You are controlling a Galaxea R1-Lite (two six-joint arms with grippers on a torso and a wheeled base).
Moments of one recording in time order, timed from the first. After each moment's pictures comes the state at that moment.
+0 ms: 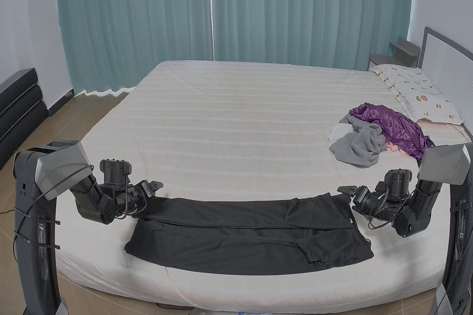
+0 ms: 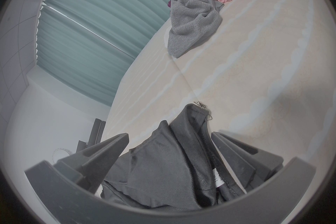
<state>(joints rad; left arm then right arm) -0.04 2.47 -1.00 -0.84 -0.10 -0.60 0.02 2.44 -0.67 -1.22 0.32 0.78</state>
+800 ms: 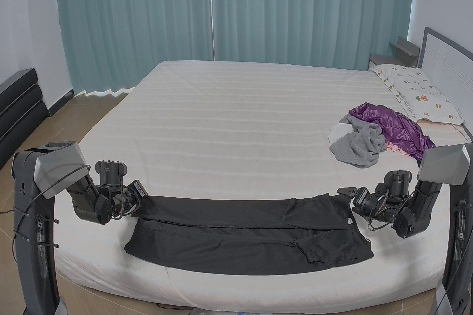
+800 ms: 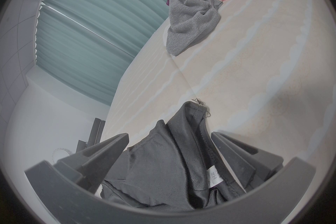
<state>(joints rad) -0.01 2.48 -0.99 -0.85 -0.01 -0.65 0.02 2.44 -0.66 -1.22 0.32 0.78</state>
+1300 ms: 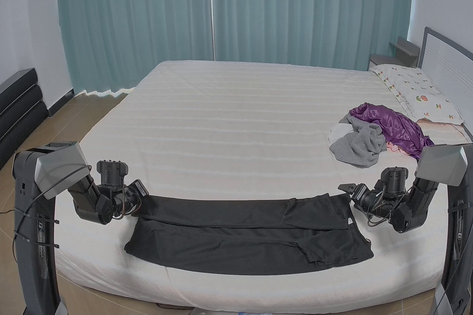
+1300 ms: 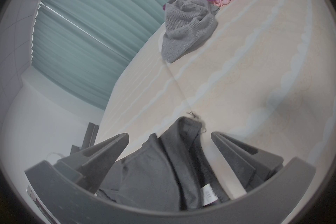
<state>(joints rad) -0.02 2.48 -0.99 -0.85 -0.01 -0.66 0.02 2.46 -0.74 -1.15 0.24 0.77</state>
